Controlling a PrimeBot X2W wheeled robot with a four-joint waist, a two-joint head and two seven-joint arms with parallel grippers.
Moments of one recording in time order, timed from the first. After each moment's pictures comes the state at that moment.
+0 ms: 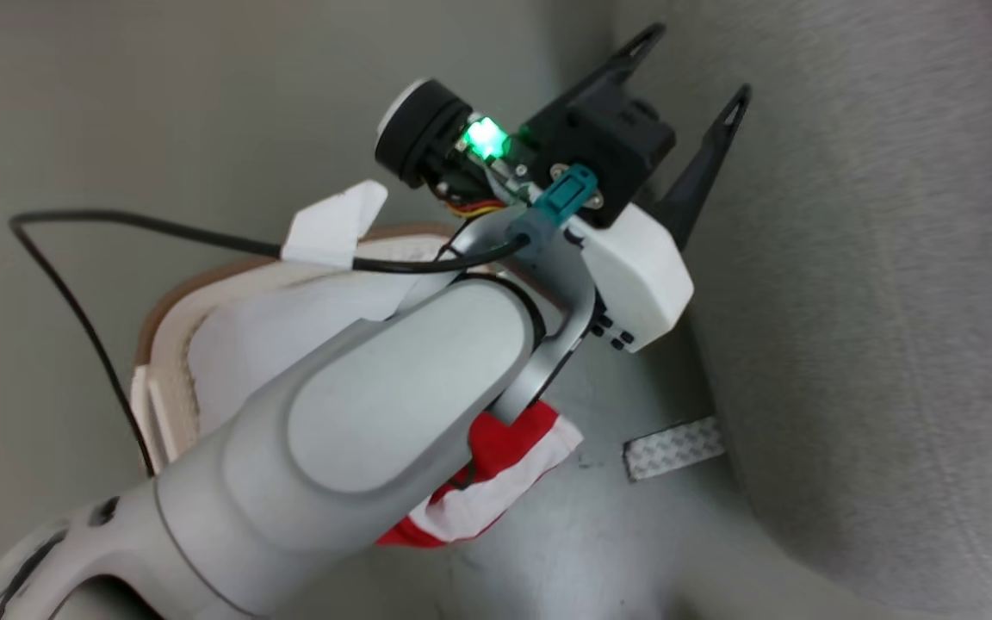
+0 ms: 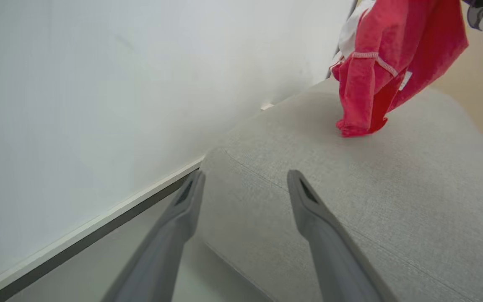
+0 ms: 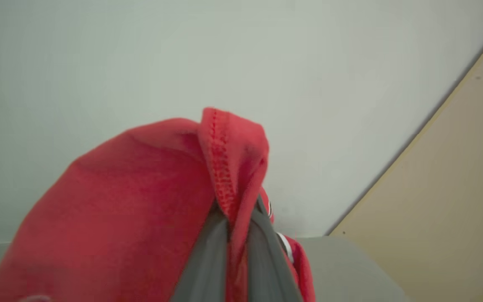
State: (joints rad) left arm -1.12 0.17 -0.95 0.15 -0.42 0.25 0.10; right arm -1.15 -0.67 0.02 0.77 0.33 0.13 -0.26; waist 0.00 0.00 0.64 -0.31
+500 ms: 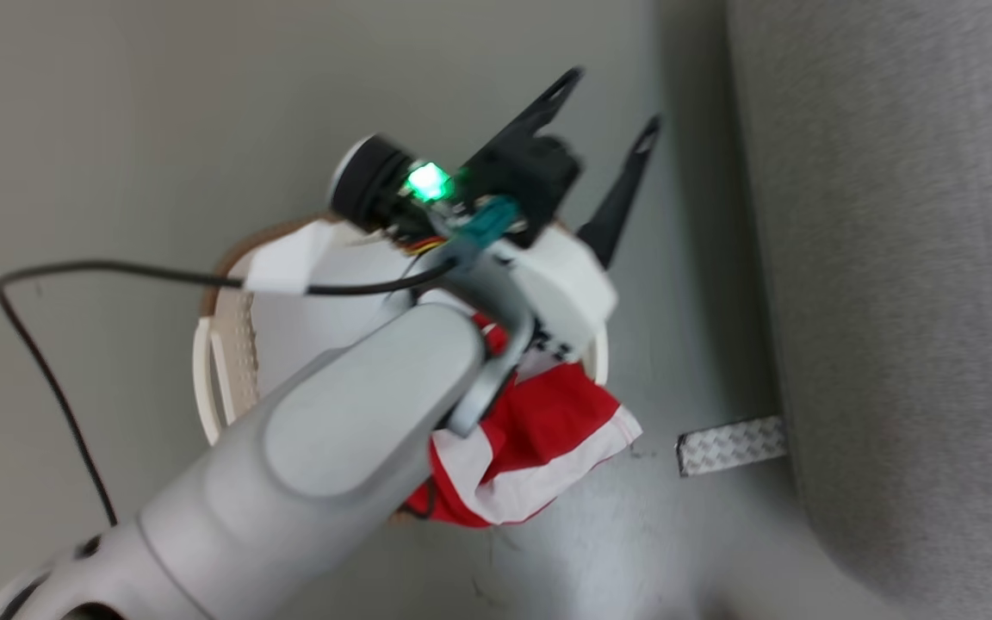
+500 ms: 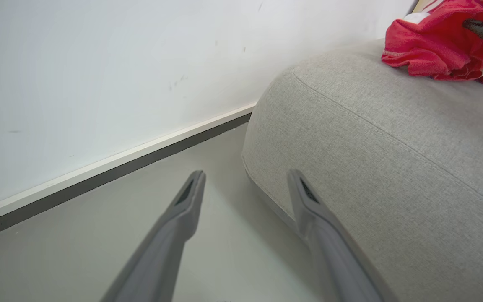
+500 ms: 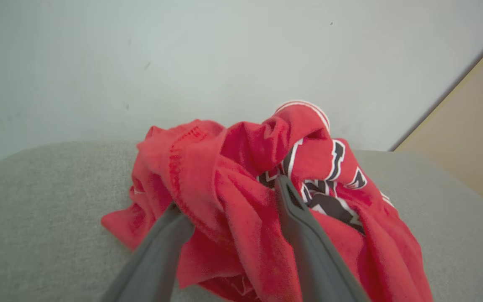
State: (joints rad) left arm -1.06 0.18 -0.93 0.25 -0.45 0.26 0.01; right arm -1.03 -0.46 -0.25 0.88 0.12 0.13 -0.26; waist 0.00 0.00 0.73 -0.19
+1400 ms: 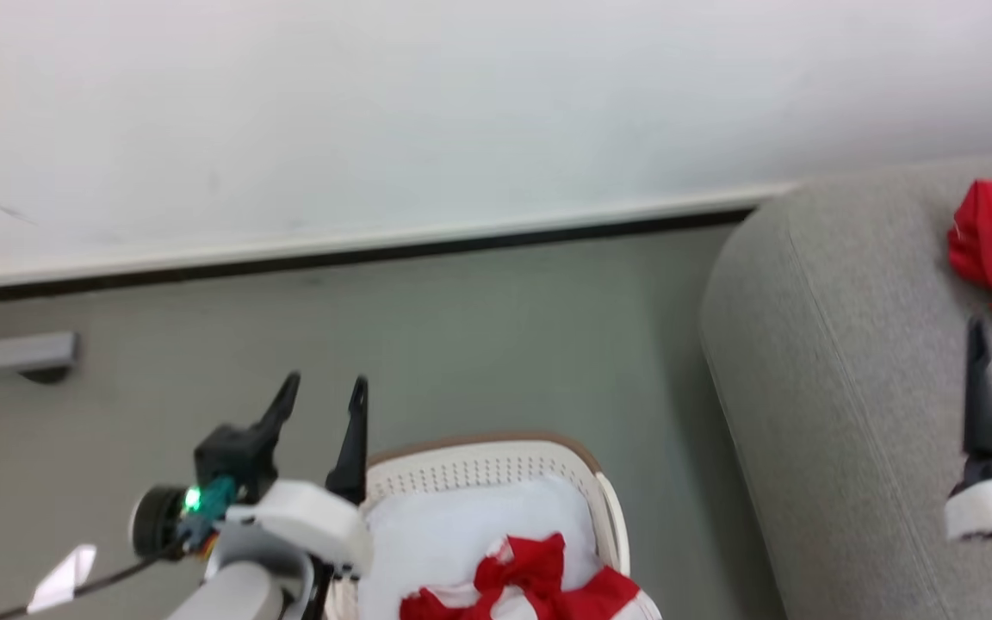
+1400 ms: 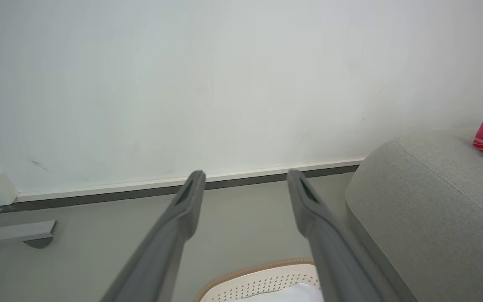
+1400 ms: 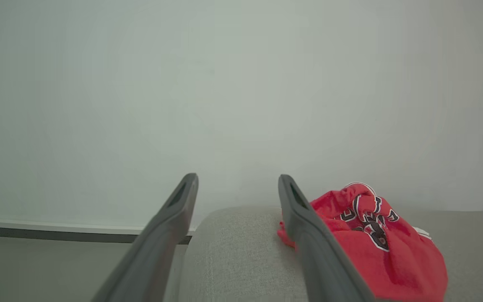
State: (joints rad) left arm -0.42 0.40 -0.69 0.22 -0.63 0.41 -0.26; right arm -0.32 -0.18 -0.14 0.30 0.10 0.13 -0.26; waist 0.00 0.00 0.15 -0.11
